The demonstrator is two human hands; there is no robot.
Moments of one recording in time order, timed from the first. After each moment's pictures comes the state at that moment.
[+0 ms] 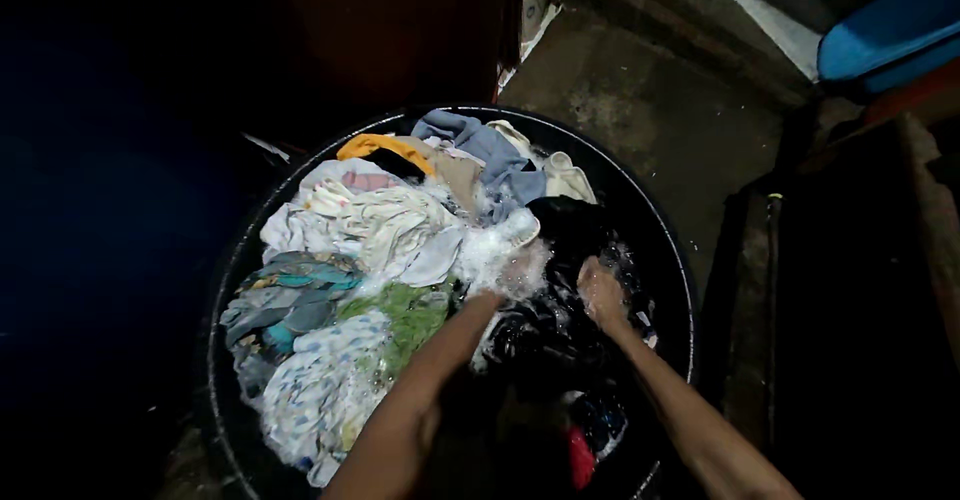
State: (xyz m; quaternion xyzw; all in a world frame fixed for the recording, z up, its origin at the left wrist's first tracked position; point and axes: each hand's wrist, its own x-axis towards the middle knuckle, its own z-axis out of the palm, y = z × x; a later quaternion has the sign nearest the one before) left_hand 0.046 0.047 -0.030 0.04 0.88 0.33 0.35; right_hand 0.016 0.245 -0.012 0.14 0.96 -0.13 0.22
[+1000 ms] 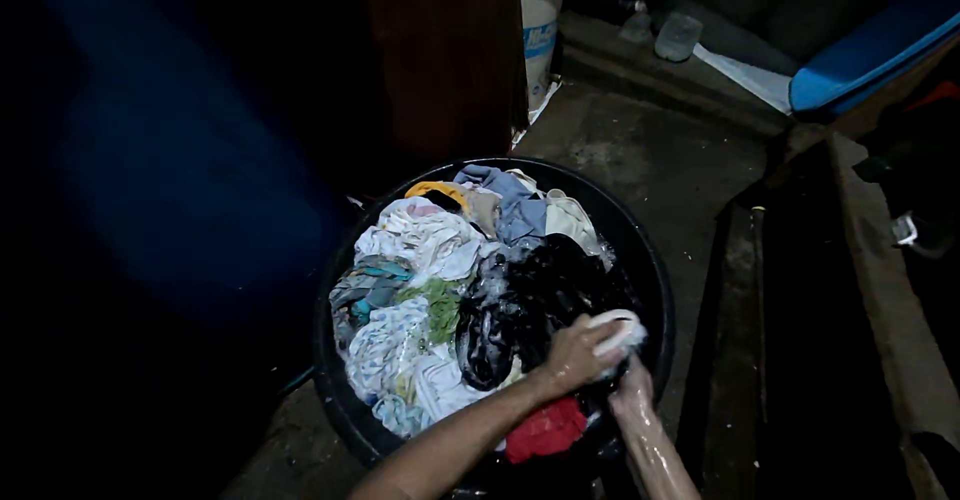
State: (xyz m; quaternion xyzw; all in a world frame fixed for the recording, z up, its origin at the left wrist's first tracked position) left_hand 0.157 0.144 0.041 0.20 0.87 0.43 0.12; right_hand 0.194 0.245 0.029 0.43 0.46 -0.77 -0.05
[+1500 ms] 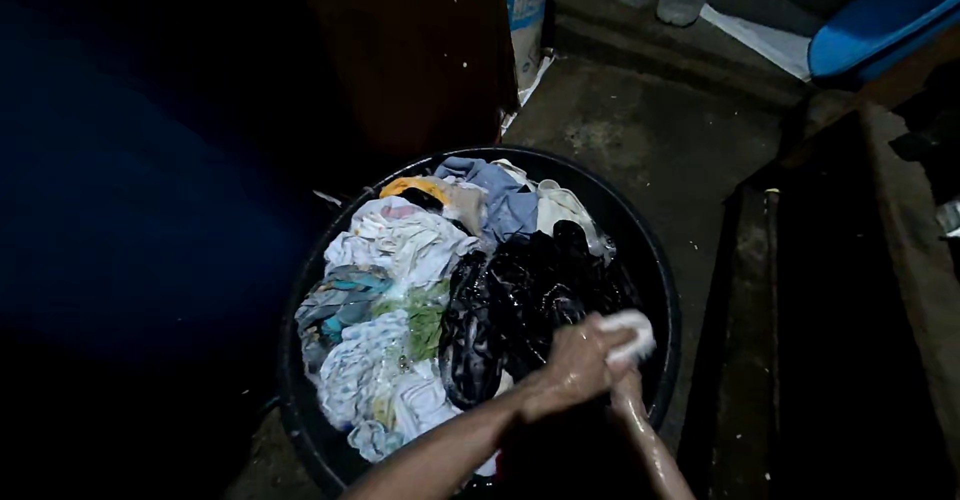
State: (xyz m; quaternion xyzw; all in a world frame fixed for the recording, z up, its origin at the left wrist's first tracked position) left_hand 0.129 0.151 0.060 0.23 0.89 0.38 0.13; right_hand 0.181 0.252 0.024 0.39 0.69 -0.60 0.04
